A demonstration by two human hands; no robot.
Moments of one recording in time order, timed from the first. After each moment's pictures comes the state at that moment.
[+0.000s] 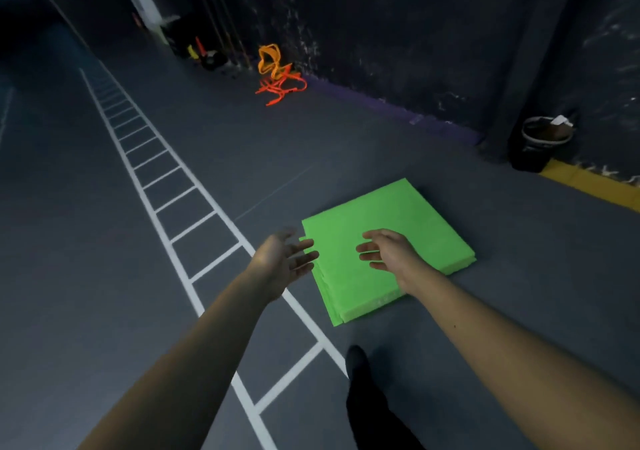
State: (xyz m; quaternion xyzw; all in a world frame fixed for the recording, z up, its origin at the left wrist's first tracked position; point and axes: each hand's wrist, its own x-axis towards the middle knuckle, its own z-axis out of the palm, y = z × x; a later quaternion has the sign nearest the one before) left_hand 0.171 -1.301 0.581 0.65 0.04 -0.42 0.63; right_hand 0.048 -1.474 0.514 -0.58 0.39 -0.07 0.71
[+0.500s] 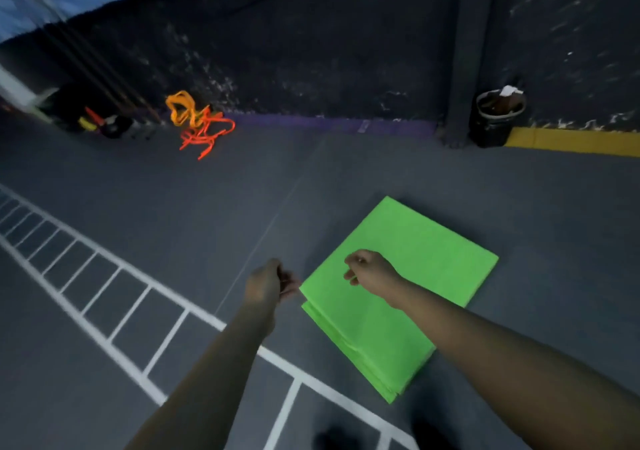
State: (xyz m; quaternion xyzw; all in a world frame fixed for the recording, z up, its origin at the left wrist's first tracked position) left_hand 0.512 -1.484 0.561 0.77 -0.03 -0.37 0.52; right_hand 0.362 -1.605 0.480 -0.59 0.46 -0.09 0.65
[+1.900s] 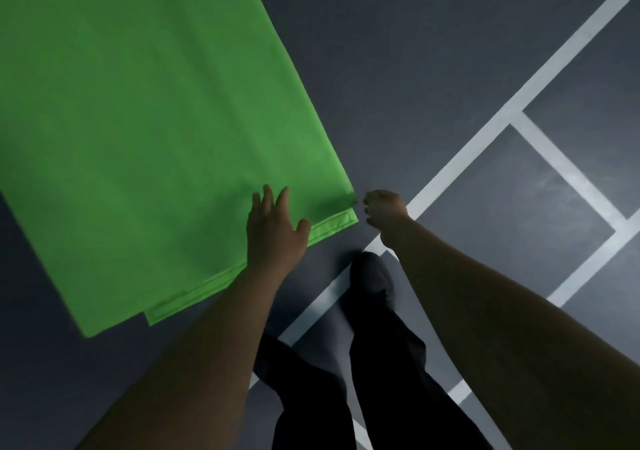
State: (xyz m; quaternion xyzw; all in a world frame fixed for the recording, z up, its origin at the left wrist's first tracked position) left_hand 0.540 -1.539 -0.197 0.47 -0.79 -0.32 -0.22; right_hand 0.375 -1.421 -0.252 0.19 0.78 -0.32 0.50
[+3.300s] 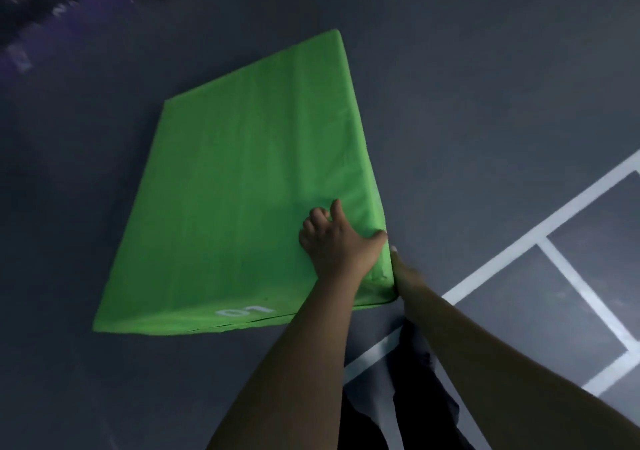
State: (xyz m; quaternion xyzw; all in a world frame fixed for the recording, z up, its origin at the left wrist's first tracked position) left_hand 0.545 -1.646 0.045 0.61 -0.74 -0.28 -0.07; right_hand 0.473 -1.531 -0.044 0.18 0.77 -0.32 0.53
